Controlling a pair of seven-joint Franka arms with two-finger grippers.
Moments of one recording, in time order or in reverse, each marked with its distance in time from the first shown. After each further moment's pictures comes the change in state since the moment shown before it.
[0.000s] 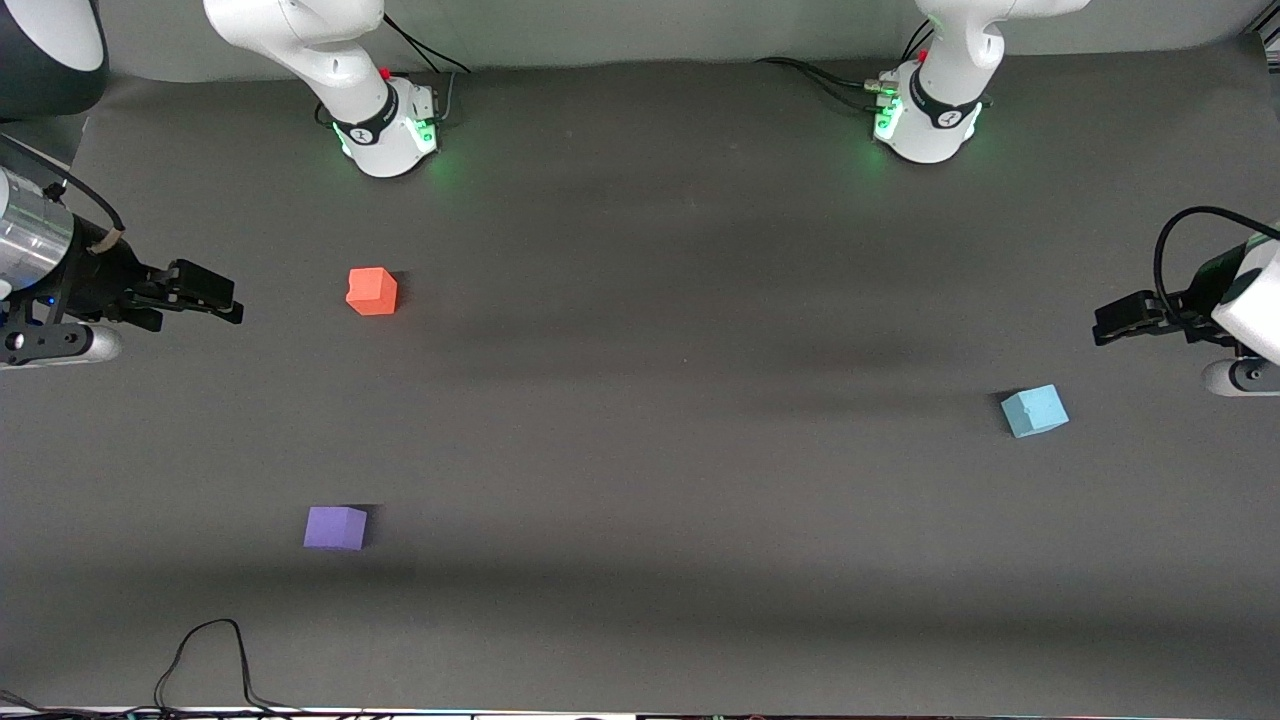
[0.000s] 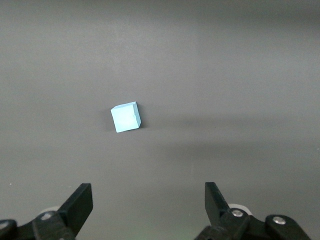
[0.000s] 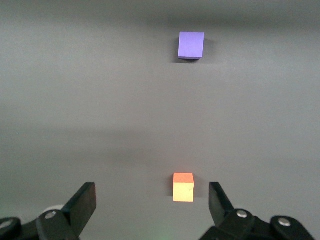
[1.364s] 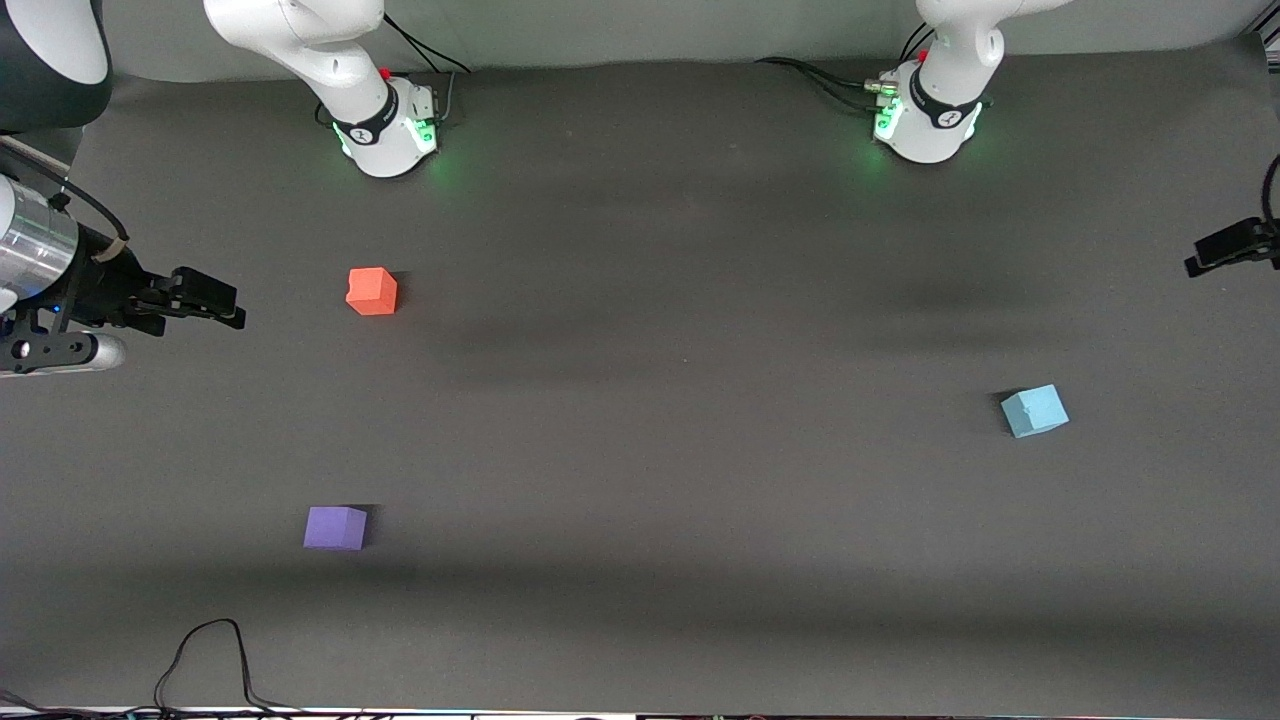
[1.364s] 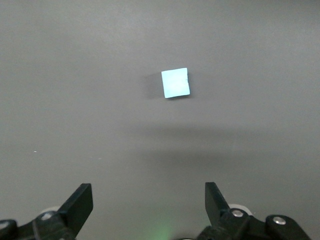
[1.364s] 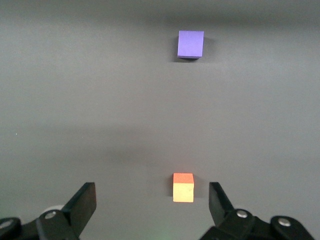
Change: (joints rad) left arm 0.210 -0.246 0.015 -0.371 0.008 0.115 0.143; right arm 0.000 0.010 0.000 0.001 0.000 0.001 0.001
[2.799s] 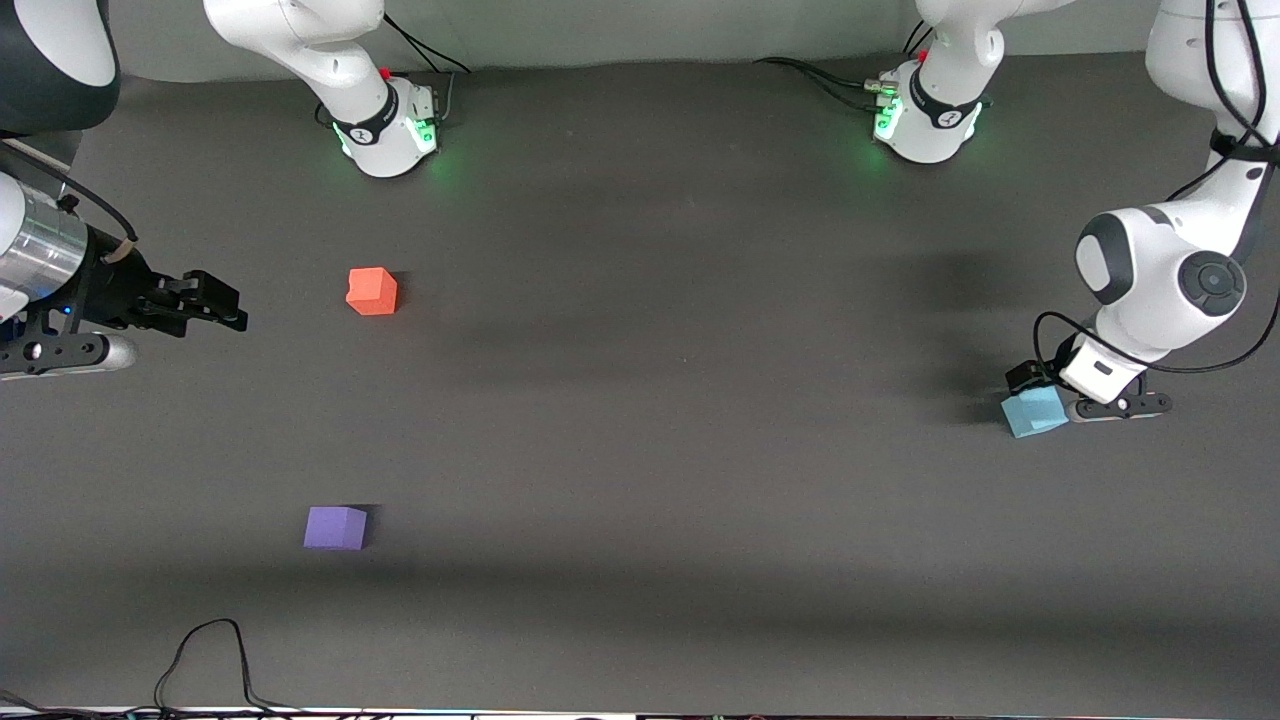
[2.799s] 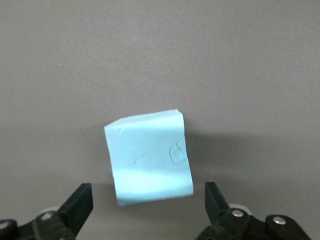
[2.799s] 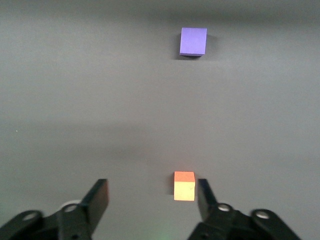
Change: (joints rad) left arm -0.015 0.416 -0.045 -0.419 0.006 0.981 -0.062; right arm 0.001 0.006 0.003 -0.001 0.002 -0.006 -0.002
